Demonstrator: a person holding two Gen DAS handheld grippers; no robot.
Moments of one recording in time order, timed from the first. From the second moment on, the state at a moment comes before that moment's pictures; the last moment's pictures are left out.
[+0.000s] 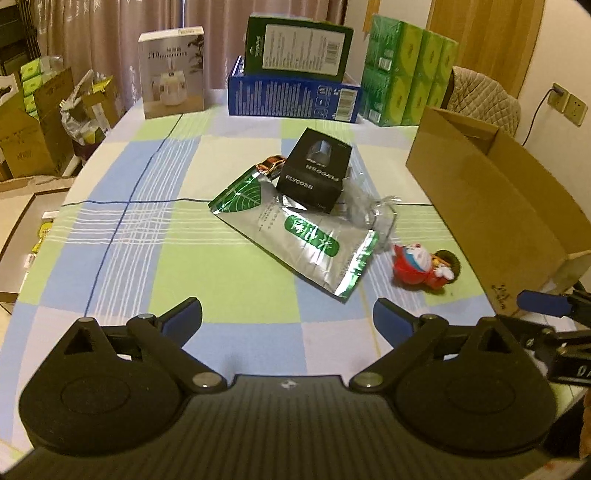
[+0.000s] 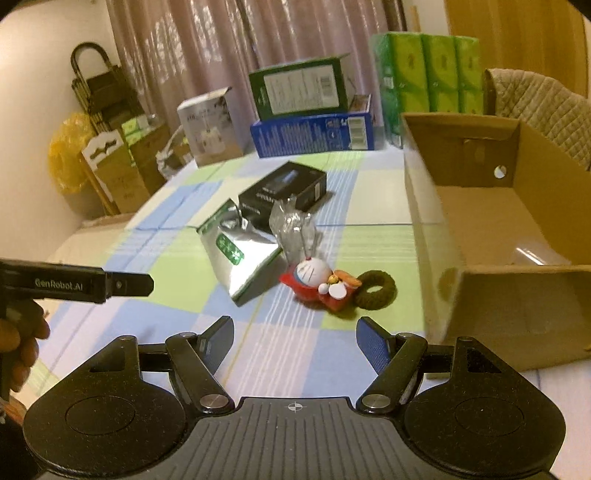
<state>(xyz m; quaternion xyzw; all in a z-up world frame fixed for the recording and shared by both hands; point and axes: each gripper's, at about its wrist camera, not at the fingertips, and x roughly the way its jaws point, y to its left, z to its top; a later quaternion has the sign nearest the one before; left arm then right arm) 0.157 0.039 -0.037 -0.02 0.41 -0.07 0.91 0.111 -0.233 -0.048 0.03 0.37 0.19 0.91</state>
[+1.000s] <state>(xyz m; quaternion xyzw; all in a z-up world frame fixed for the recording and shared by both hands) 0.225 0.045 -0.058 -0.04 0.41 -0.06 0.91 0.221 -0.202 -0.107 0.12 0.39 0.12 0.90</state>
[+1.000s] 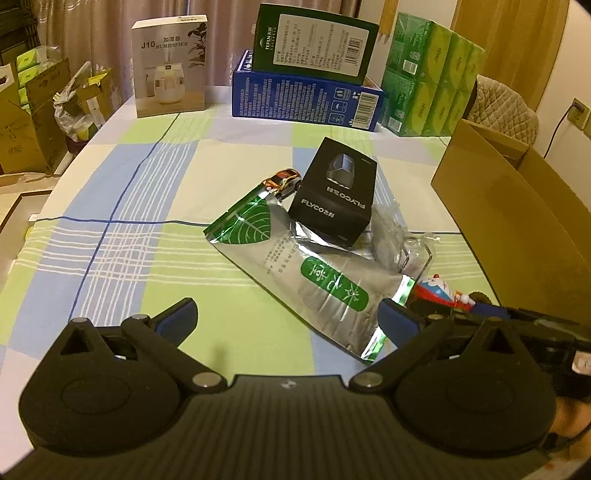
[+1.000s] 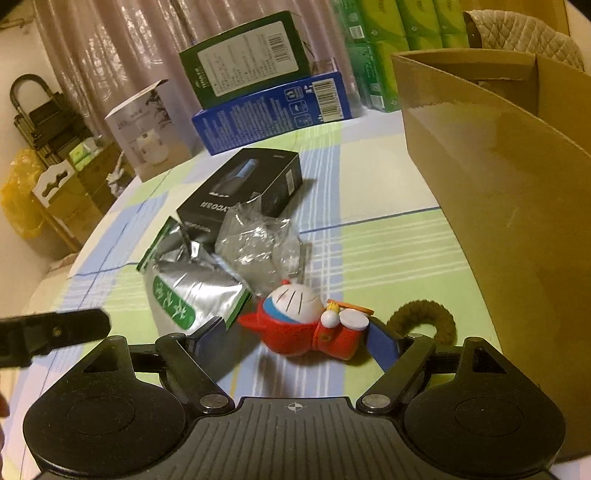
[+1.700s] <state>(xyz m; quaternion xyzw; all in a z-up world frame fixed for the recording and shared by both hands) 0.227 0.049 -0.068 -0.06 0.43 -0.06 0.90 0.225 -0.195 -0.117 0.05 0.38 0.13 0.92</state>
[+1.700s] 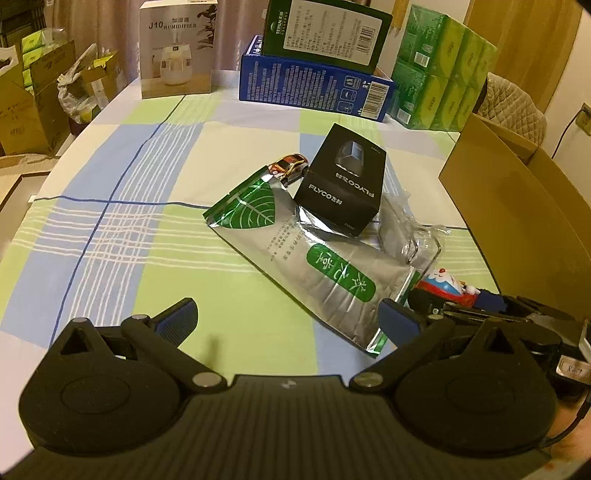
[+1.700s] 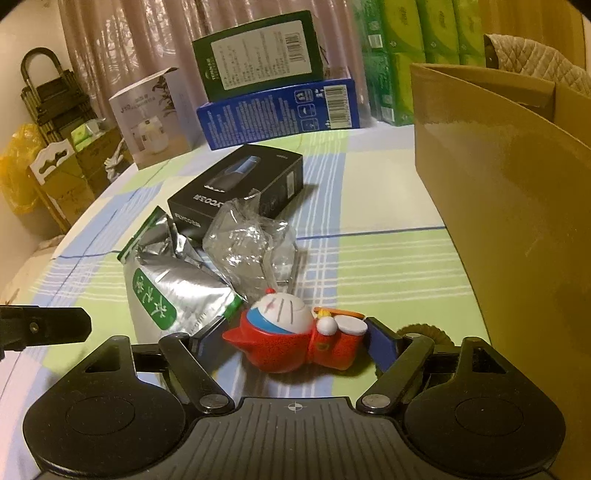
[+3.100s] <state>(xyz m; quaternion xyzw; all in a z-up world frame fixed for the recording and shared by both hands) 0.249 0.071 -0.069 -0.12 0.43 -0.03 0.89 0.211 -0.172 -0.108 0.00 0.37 0.20 0.91</state>
